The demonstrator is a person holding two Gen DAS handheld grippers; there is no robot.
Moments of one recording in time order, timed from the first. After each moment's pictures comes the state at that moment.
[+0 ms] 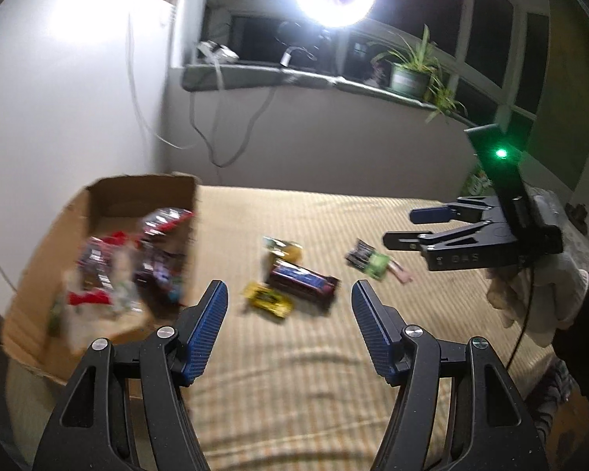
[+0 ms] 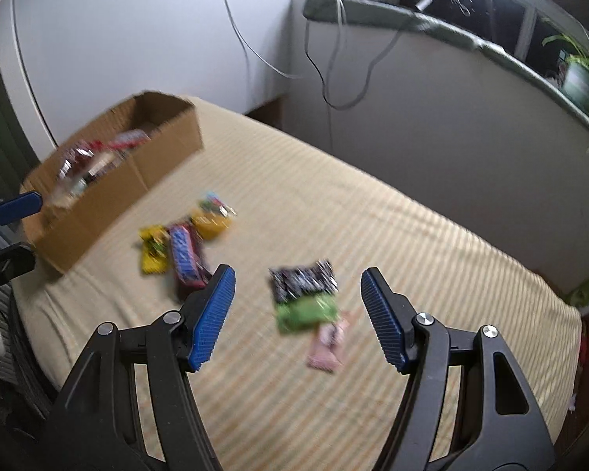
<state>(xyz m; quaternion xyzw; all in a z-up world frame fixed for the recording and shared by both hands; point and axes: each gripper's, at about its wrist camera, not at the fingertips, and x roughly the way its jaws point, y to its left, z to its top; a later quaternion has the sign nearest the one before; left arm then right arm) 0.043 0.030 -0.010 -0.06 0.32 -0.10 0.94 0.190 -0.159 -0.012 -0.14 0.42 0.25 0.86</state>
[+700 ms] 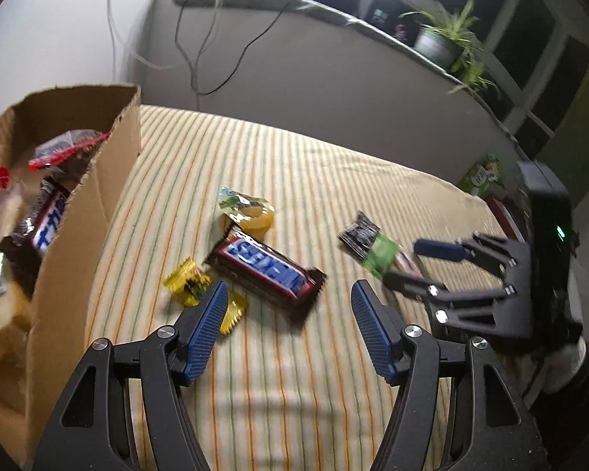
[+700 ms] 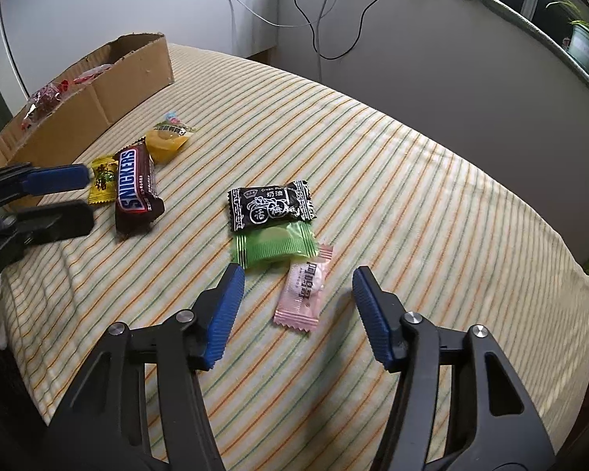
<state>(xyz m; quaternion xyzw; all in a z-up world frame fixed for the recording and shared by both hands) 0.123 0.009 -0.063 -0.14 0.42 -0.11 0.89 0.194 -0.179 -0.070 -0.16 0.46 0.24 0.84</state>
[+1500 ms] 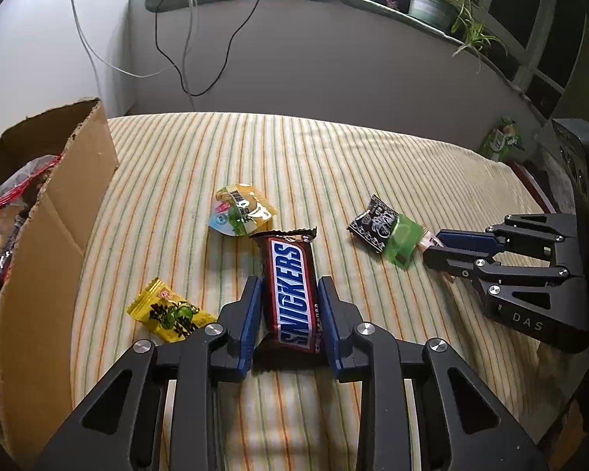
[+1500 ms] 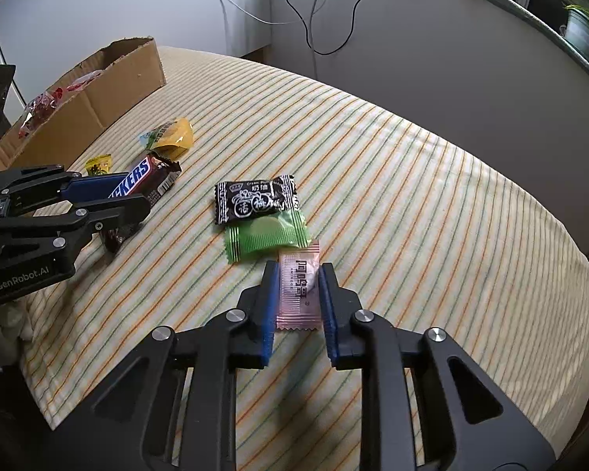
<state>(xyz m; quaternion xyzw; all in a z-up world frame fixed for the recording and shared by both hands) 0.139 -0.023 -0.077 -0.05 0.43 -0.10 0.89 0.202 -0.188 -0.073 -0.15 0.47 0.24 0.84</state>
